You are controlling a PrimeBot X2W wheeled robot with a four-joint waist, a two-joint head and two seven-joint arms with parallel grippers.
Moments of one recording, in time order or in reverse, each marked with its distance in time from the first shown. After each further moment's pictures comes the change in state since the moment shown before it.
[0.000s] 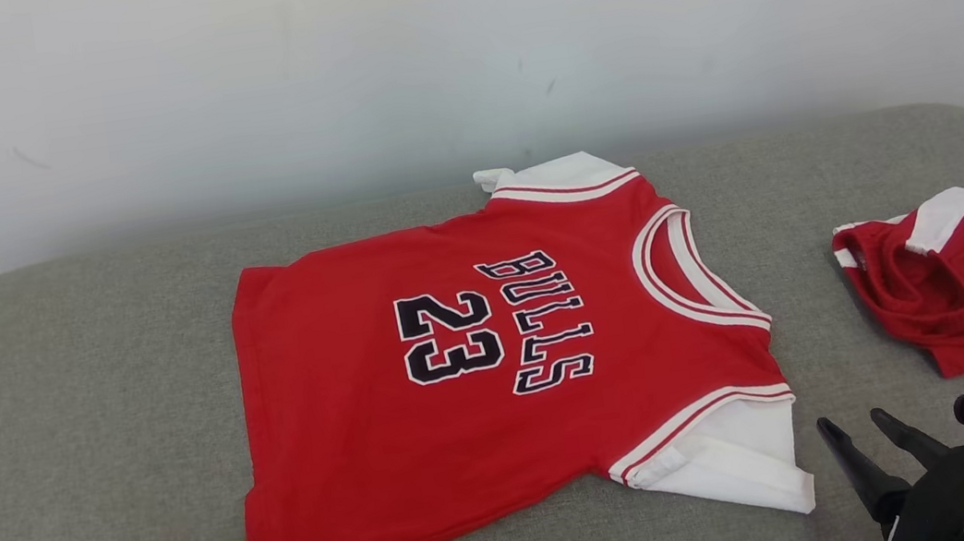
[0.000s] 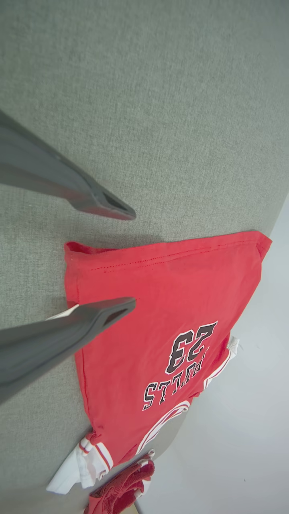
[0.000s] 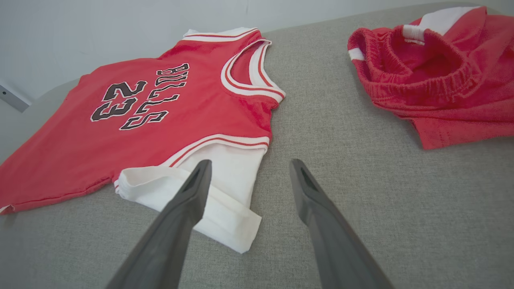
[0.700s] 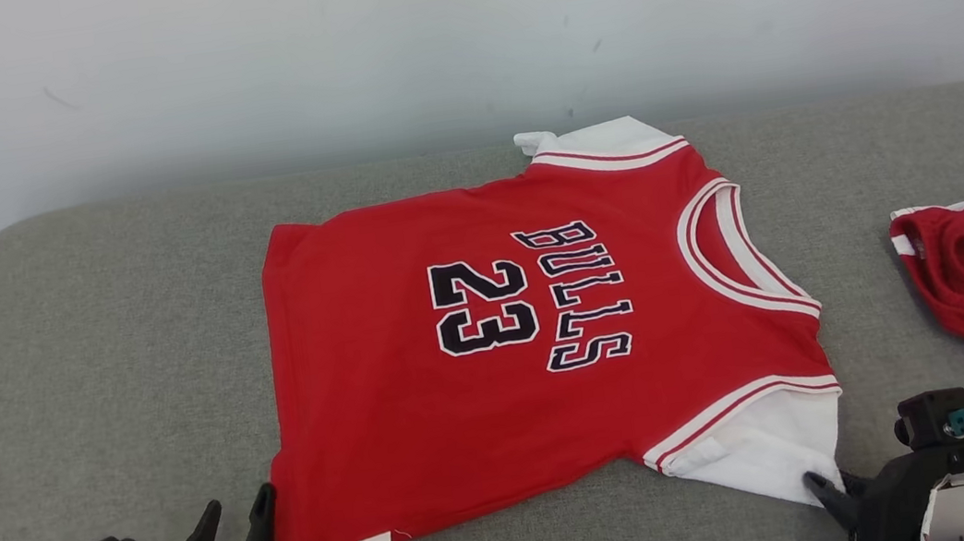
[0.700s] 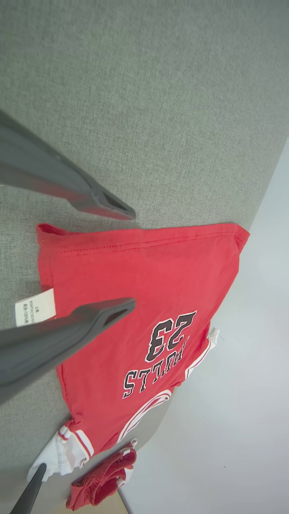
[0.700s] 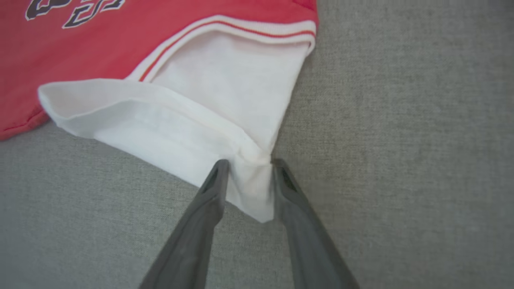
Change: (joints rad) left arm -0.052 -0.029 0.005 -0.075 0.030 0.028 -0.008; right arm -0.065 0.035 0.083 0.113 0.016 -0.056 0.223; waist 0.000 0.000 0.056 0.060
